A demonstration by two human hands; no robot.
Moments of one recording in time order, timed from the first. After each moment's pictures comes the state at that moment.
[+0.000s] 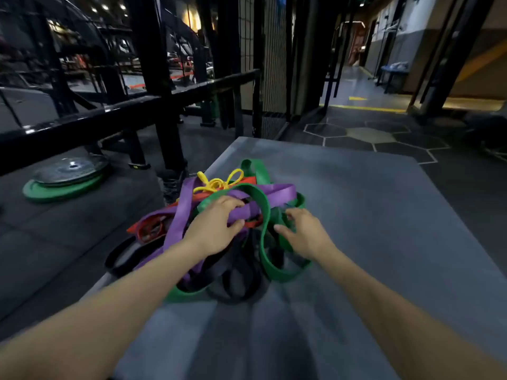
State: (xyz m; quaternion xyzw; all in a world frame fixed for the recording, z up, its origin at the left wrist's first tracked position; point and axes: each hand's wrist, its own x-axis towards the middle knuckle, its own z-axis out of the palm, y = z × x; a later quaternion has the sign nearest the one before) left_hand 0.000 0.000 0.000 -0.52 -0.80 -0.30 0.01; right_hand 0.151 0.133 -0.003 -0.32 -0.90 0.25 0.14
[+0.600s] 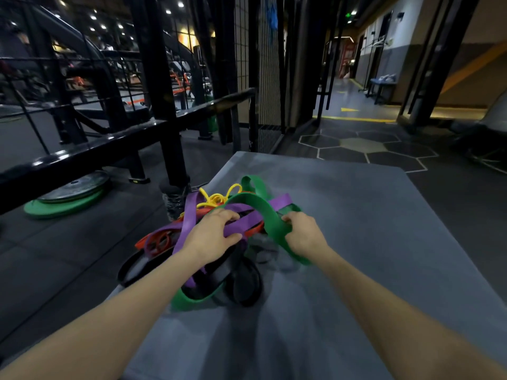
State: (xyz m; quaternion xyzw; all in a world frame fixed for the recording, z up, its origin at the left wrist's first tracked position) left_hand -0.002 -0.016 0.020 -0.49 -0.82 -0.29 -0.02; right_hand 0.151 0.116 0.037 -0.38 -0.88 0.27 0.14
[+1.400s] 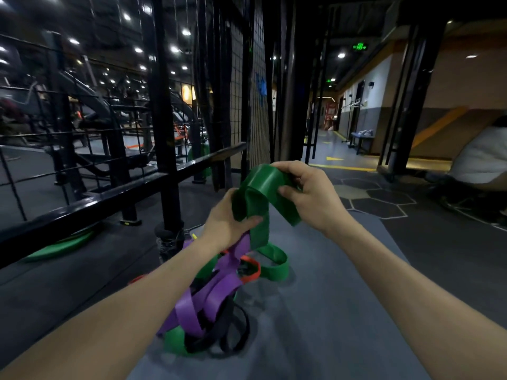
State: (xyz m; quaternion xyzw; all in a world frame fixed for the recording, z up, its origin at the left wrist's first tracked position) left_hand 0.044 0.012 0.141 -0.47 -0.70 -0.54 -0.04; right_hand 0.205 0.089 0.211 -0.09 -0.86 0.31 0.40
